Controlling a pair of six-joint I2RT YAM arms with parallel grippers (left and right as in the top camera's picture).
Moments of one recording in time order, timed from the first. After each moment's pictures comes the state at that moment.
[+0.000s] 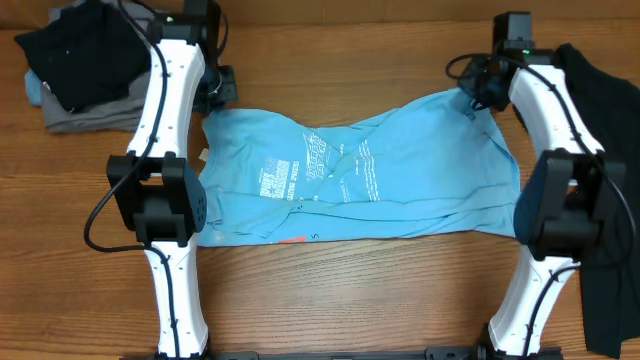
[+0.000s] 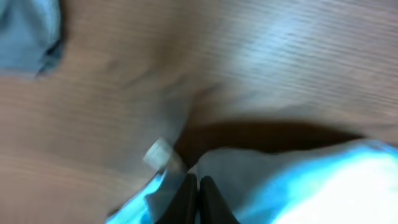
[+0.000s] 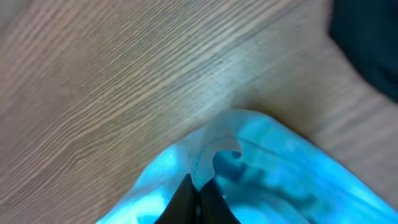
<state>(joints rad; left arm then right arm) -0.05 2.39 2.36 -1.47 -0.10 -0.31 -0.07 2.18 1.85 -0.79 -0.01 0.58</state>
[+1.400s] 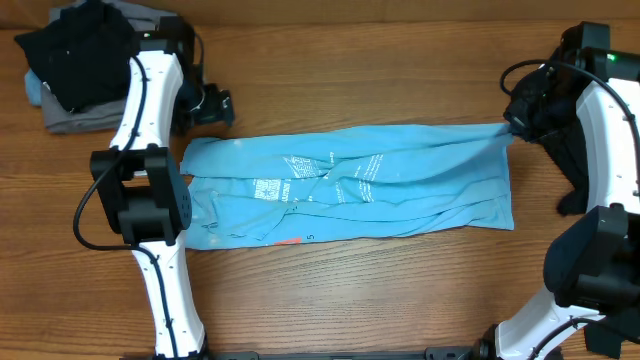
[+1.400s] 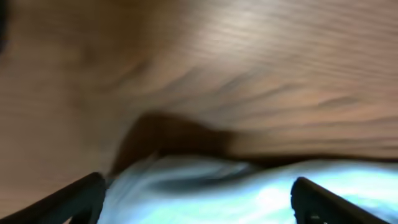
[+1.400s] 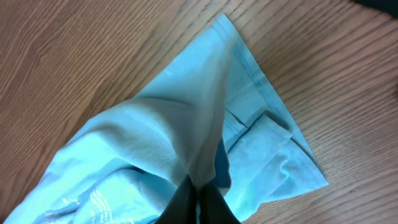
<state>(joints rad) 0.03 2.39 2.18 -1.31 0.06 -0.17 -0.21 1.91 1.78 -1.26 -0.14 0.49</state>
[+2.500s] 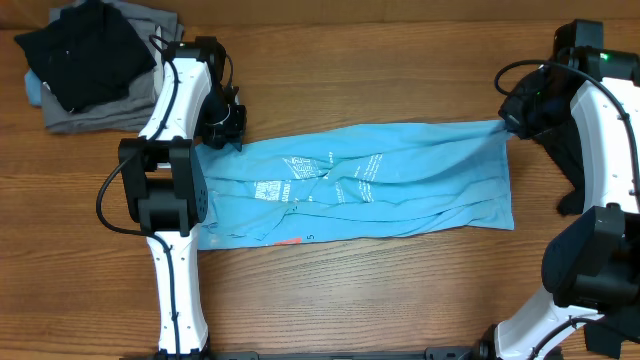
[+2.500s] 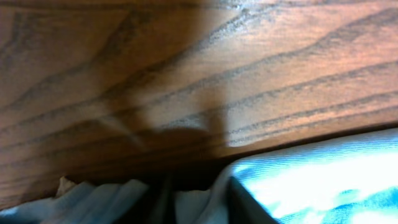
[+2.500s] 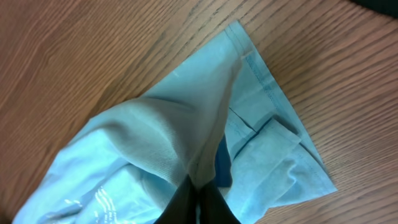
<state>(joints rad) -0.04 2.50 2.19 -1.40 0.12 -0.05 -0.19 1.91 1.78 -1.24 -0.14 0.50</state>
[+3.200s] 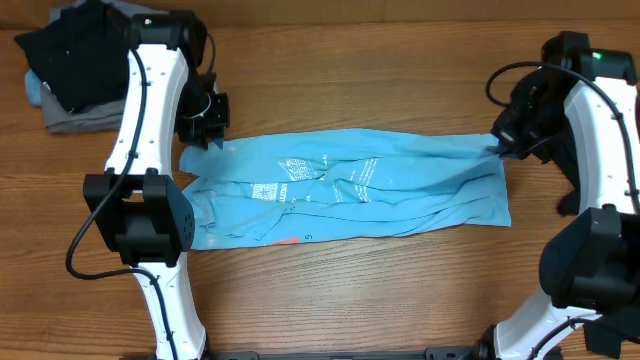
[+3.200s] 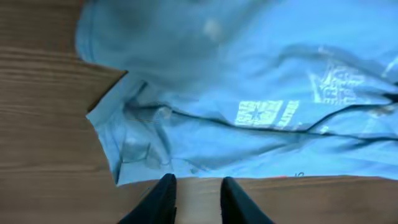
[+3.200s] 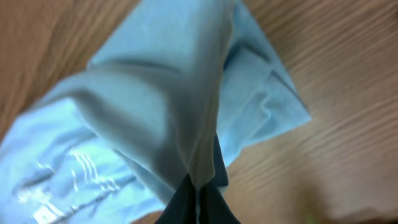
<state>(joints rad) -0.04 2.22 2.18 -1.68 0.08 -0.16 -0.15 1.90 1.78 -1.46 -0.13 0.52</state>
